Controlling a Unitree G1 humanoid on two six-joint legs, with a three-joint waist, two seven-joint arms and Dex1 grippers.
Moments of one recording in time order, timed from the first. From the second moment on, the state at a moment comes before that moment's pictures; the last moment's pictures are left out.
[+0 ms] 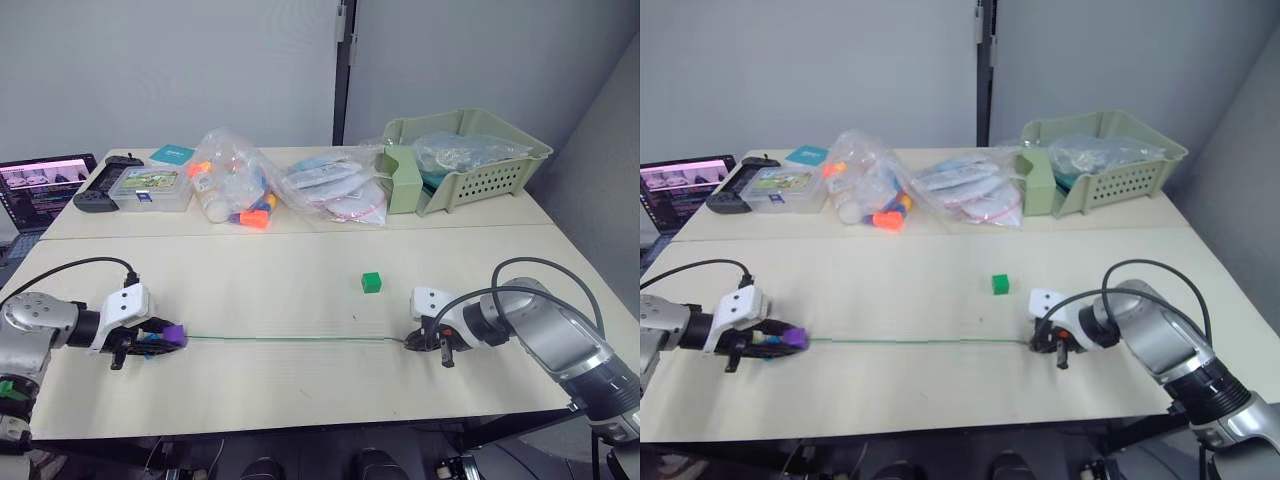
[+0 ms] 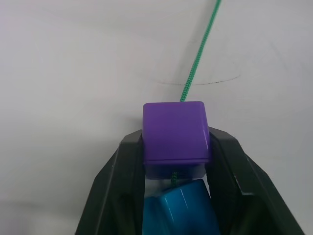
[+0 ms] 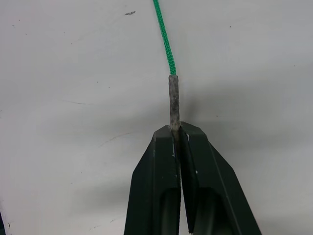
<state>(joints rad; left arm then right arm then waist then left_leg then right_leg) -0.42 1.03 -0.04 0.60 -0.20 -0.05 -1.48 -0.53 -0.91 0.39 -0.14 0.10 0.64 1.25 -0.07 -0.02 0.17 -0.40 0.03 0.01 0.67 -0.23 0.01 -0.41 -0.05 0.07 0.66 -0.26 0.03</state>
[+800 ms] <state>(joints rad) -0.55 0.55 -0.24 0.08 -0.24 0.24 -1.27 -0.67 -0.78 0.47 -0.17 0.08 0.62 1.32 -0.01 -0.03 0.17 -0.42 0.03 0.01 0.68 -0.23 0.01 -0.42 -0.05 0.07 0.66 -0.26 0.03</state>
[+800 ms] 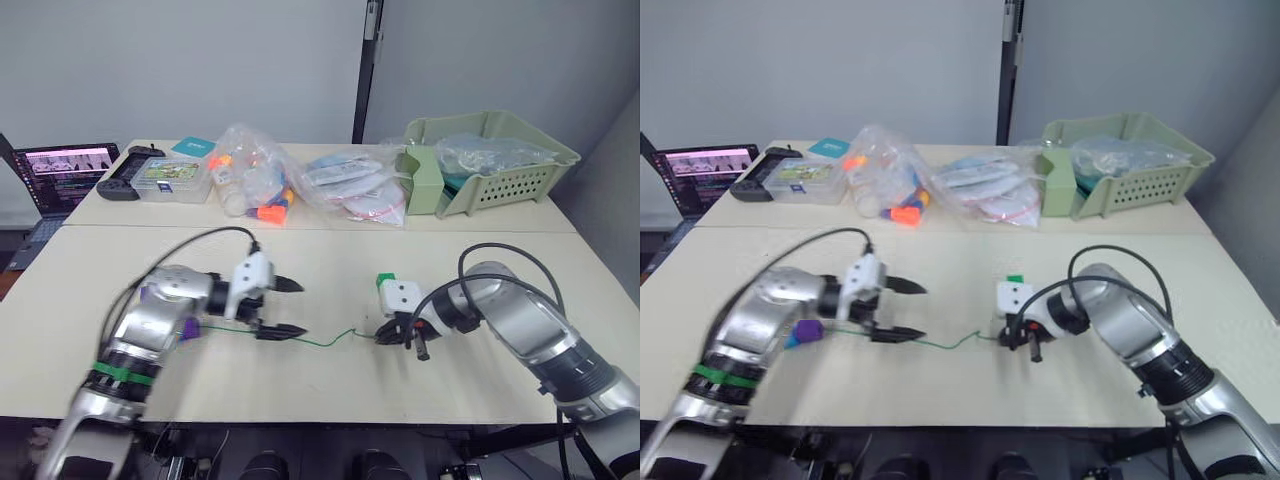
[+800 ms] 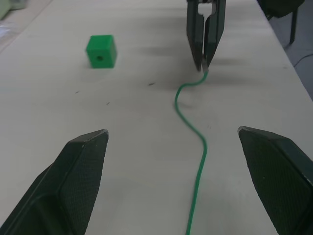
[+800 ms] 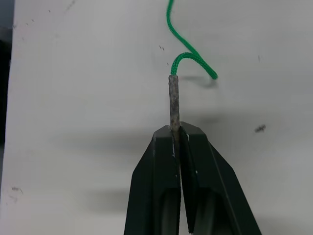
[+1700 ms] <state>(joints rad) -0.55 0.34 -0.37 0.17 -0.16 0.17 -1.19 -0.67 -0.79 0.47 -0.23 0.08 0.69 1.30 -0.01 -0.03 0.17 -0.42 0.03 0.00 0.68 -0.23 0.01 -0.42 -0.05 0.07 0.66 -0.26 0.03</state>
